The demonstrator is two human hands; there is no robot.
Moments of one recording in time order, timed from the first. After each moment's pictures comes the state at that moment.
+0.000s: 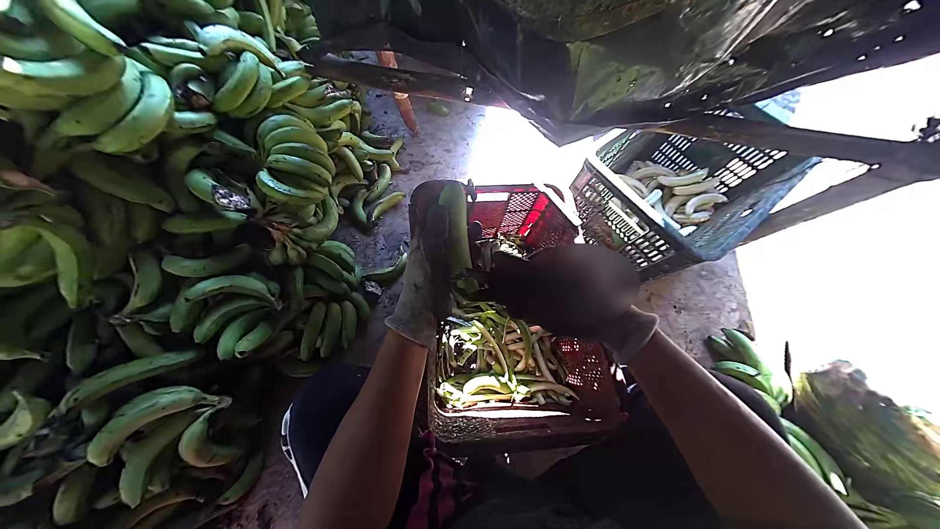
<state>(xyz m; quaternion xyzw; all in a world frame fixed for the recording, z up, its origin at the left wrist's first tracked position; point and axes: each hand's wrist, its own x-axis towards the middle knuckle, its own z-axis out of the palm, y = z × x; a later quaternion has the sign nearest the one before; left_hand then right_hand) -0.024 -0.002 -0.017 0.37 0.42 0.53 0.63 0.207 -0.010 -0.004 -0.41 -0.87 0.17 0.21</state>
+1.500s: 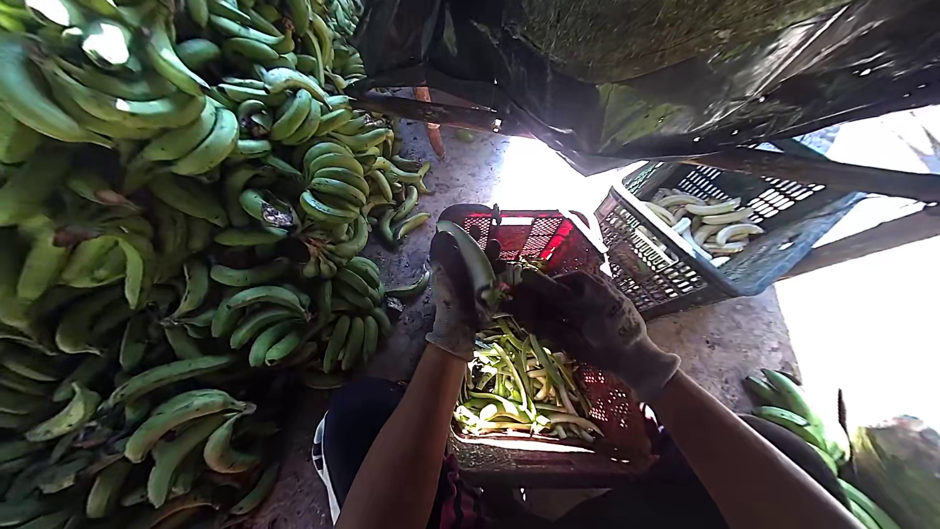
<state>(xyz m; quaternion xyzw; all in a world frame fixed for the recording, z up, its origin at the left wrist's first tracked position) -0.011 0.006 -0.029 0.25 0.37 0.65 0.62 0.196 -0.011 -0.014 -0.44 -0.86 0.09 0.25</state>
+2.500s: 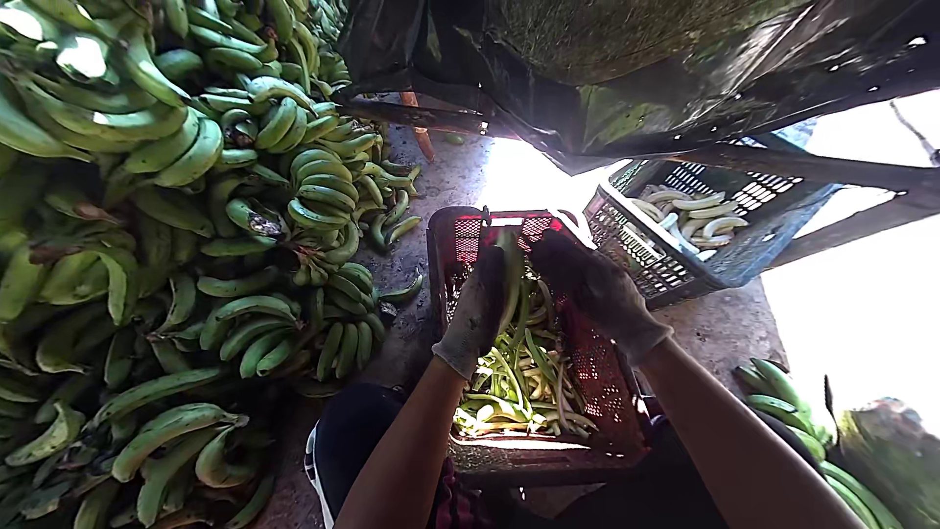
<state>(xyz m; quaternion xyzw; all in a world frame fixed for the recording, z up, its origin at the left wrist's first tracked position) 0.010 0.002 -0.025 0.48 0.50 0.45 0.56 0.211 0.017 -0.002 -0.59 -0.75 0.21 0.22</state>
